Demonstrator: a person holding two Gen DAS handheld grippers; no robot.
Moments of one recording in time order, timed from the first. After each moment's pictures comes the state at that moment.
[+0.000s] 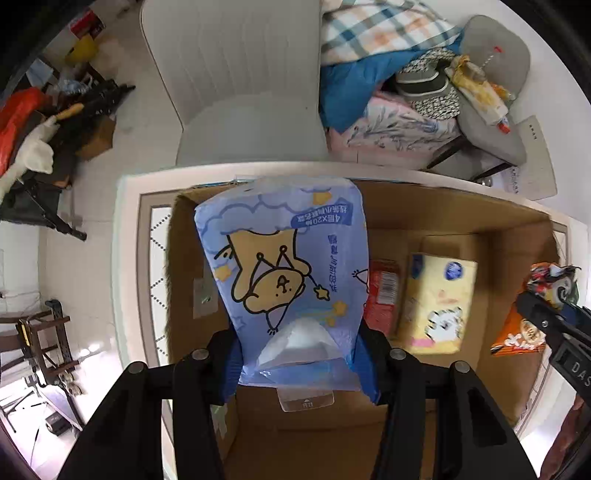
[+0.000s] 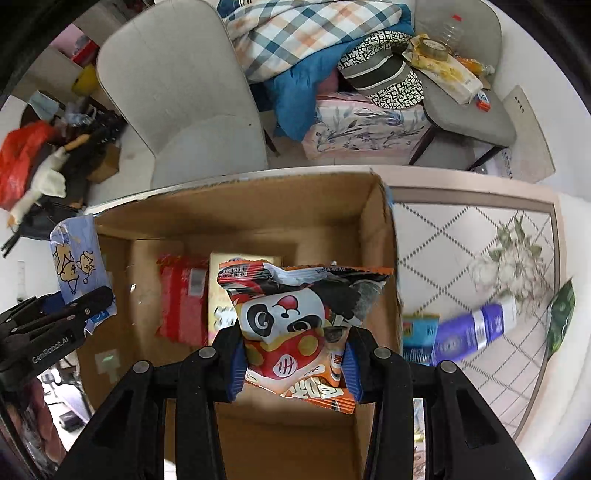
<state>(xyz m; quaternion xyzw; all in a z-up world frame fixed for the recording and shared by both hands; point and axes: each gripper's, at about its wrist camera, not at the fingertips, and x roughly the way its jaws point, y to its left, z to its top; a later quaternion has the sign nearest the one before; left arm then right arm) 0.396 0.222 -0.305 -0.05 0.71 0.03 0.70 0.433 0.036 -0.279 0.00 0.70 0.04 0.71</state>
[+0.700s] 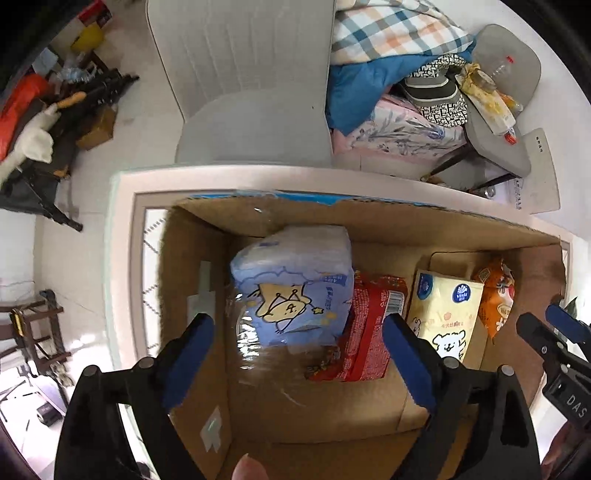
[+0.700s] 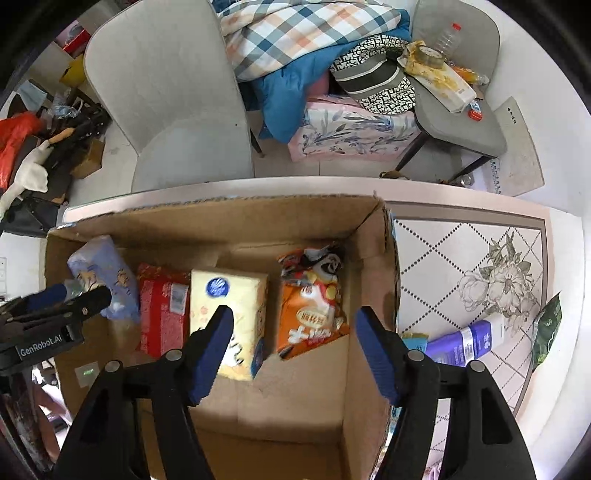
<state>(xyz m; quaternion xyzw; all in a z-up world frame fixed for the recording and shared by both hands) 0.400 0.227 -0.302 -0.06 0.71 0.04 0.70 0.446 0.046 -0.288 -0.03 0.70 0.03 0.72</state>
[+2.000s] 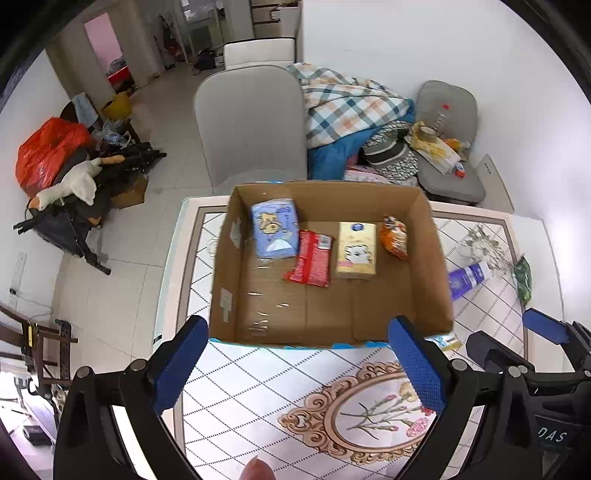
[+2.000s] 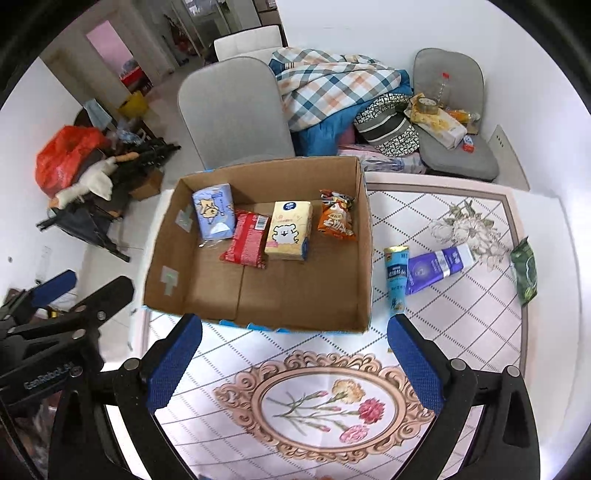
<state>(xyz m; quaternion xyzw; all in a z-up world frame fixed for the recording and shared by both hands) 0.204 0.158 -0.124 -0.02 0.56 0.04 0.82 0.231 0.008 -0.125 0.02 0.59 0.10 0.80</state>
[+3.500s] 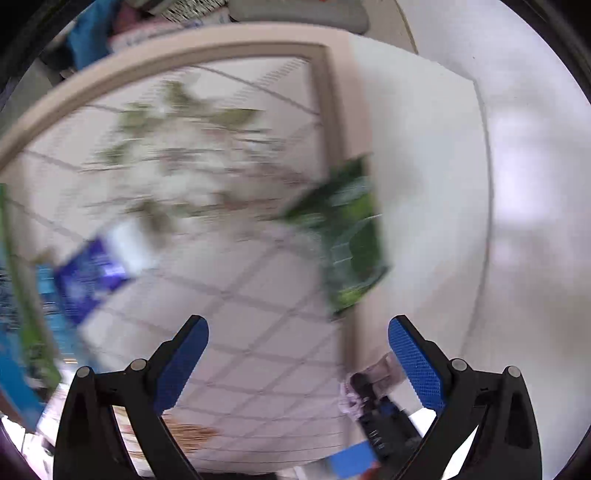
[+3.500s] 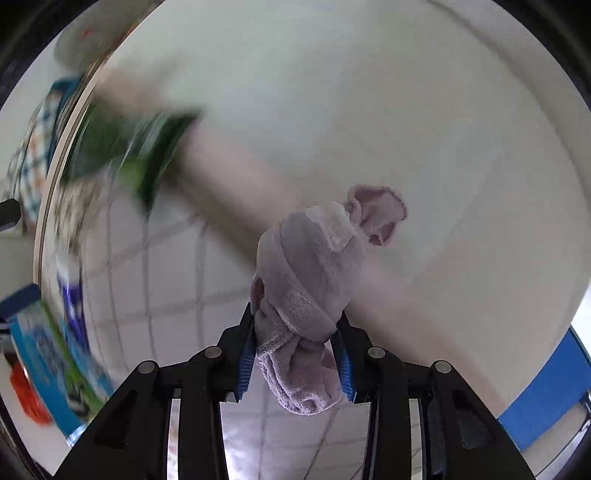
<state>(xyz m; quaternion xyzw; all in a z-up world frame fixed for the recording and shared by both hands) 0.400 -0.318 -0.347 -0.09 0.80 -0.14 0.57 0.180 -0.488 -0.351 0.31 0.67 -0.24 0.63</state>
